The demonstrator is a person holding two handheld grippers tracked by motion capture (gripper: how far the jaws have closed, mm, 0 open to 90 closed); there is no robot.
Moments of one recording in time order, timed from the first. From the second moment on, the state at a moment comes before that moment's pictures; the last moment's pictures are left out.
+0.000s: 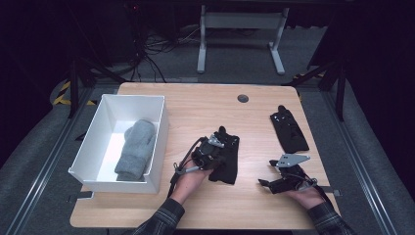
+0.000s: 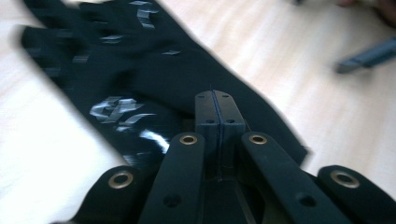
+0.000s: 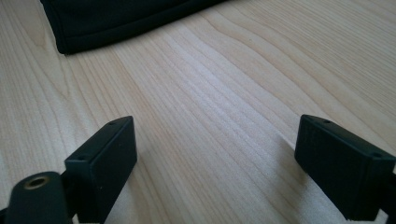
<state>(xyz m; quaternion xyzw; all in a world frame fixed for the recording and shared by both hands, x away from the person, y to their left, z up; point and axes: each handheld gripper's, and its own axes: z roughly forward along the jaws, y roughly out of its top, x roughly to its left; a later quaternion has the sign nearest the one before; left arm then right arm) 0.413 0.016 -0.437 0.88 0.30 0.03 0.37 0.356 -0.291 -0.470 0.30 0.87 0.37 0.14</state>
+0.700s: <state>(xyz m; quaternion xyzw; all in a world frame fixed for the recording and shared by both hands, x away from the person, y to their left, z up) 0.398 0.028 -0.454 0.90 0.28 0.00 0.34 0.356 -0.291 -0.470 0.30 0.87 0.37 0.14</state>
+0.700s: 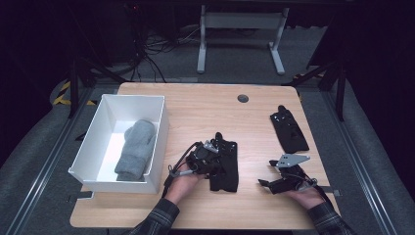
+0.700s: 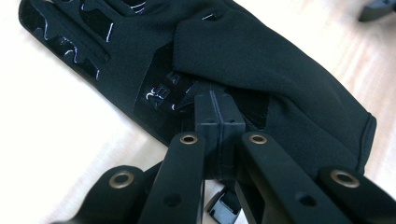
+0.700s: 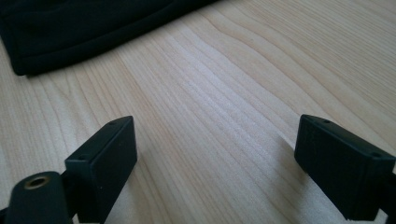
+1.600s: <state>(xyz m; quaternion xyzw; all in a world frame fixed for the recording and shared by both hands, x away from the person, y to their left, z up) 0.377 0.065 -0.457 0.87 0.35 0.09 0.34 0.356 -0.291 -0.470 0.30 0.87 0.37 0.14</state>
